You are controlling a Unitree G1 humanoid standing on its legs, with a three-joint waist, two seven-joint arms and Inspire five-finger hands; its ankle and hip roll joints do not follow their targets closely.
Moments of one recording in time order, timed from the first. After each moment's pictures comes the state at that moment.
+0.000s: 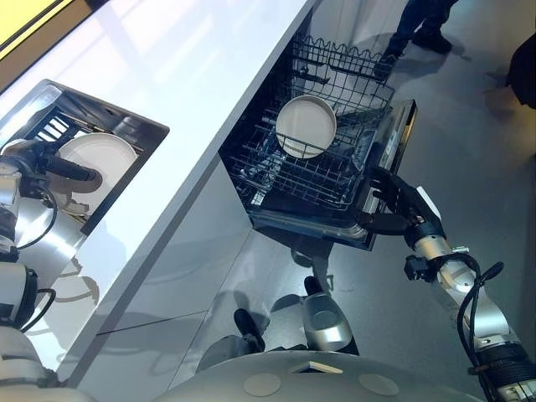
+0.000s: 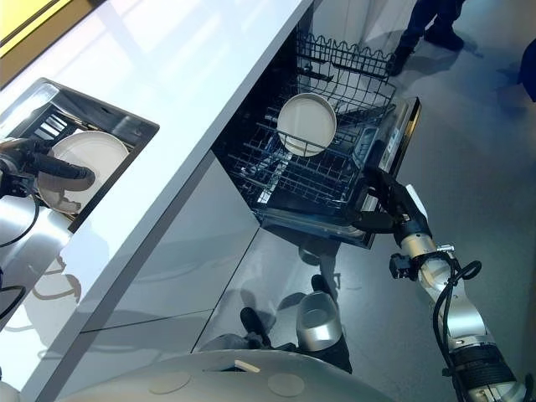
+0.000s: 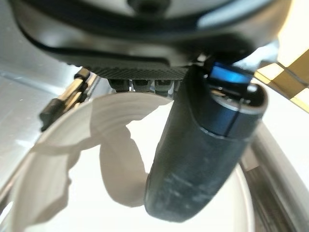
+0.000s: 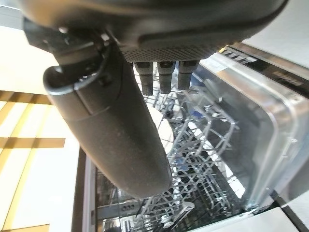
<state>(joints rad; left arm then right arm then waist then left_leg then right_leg) -0.76 1.06 -0.30 1.01 -0.31 0.38 -0.27 0.19 -0.67 0.10 0.04 0.42 -0.06 -0.02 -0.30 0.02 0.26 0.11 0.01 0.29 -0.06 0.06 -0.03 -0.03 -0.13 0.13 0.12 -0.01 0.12</state>
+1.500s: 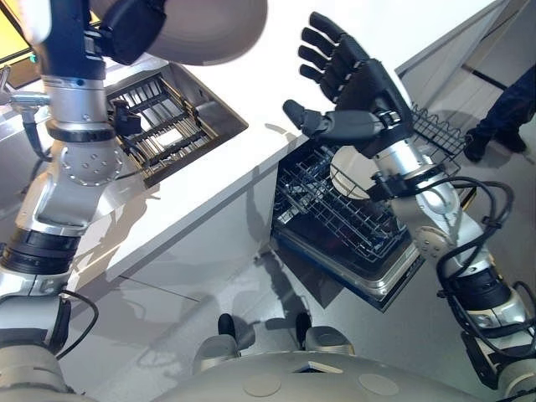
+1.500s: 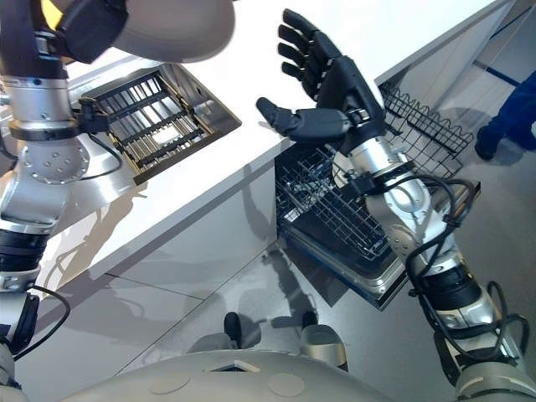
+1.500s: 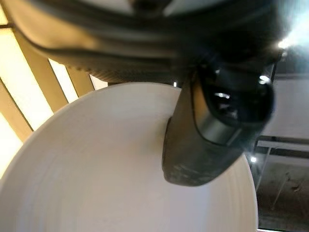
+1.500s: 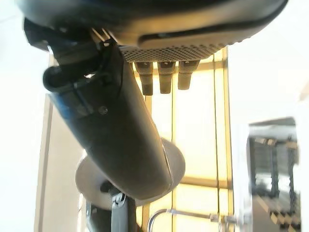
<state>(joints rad) -0.52 0.81 -0.20 -0.10 0.18 -0.27 0.58 -0.41 -0.58 0.30 -0.29 0.69 -0.02 -0.04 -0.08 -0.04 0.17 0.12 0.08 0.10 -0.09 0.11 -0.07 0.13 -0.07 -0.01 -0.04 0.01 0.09</state>
